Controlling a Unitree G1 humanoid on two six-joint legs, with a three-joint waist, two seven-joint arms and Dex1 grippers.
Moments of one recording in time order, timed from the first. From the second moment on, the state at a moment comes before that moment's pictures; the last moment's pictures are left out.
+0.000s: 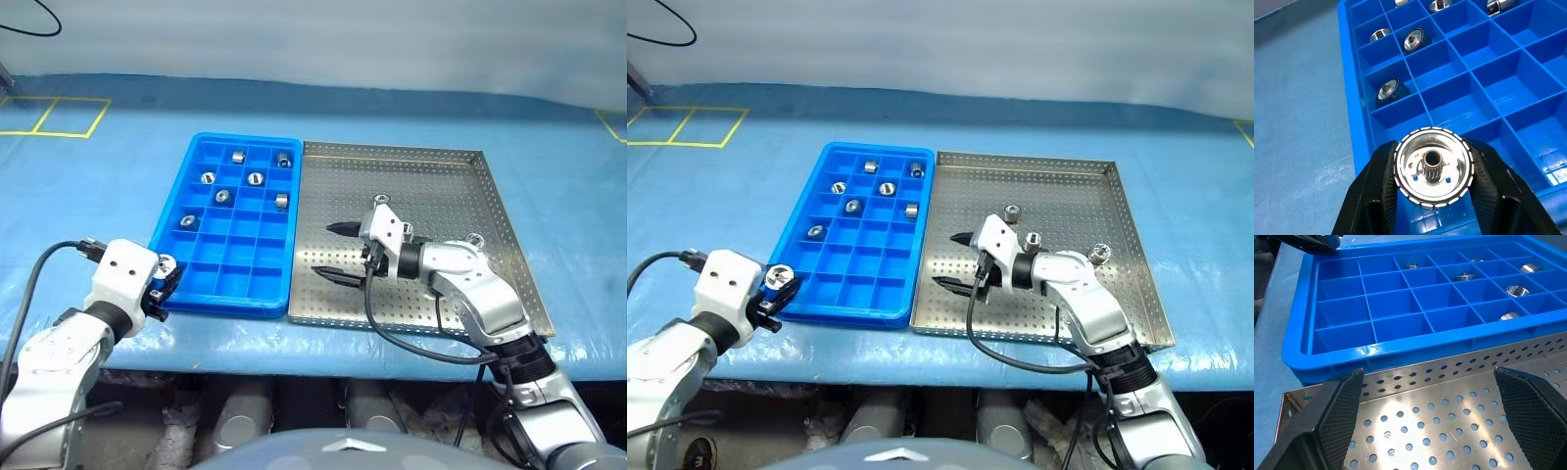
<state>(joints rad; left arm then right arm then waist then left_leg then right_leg) 0.27 0.55 0.29 -0.83 -0.16 0.93 -0.41 -0.32 -0.50 0.23 -0.18 0.29 0.40 0.91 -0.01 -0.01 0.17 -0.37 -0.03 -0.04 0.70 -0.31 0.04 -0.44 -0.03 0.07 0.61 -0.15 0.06</state>
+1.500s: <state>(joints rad) -0.73 0.26 -0.18 0.28 -0.15 0.35 -0.67 0.00 -0.58 0.00 -0.46 0.28 0.45 0.69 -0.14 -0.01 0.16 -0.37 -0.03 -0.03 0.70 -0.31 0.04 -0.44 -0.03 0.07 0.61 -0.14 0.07</state>
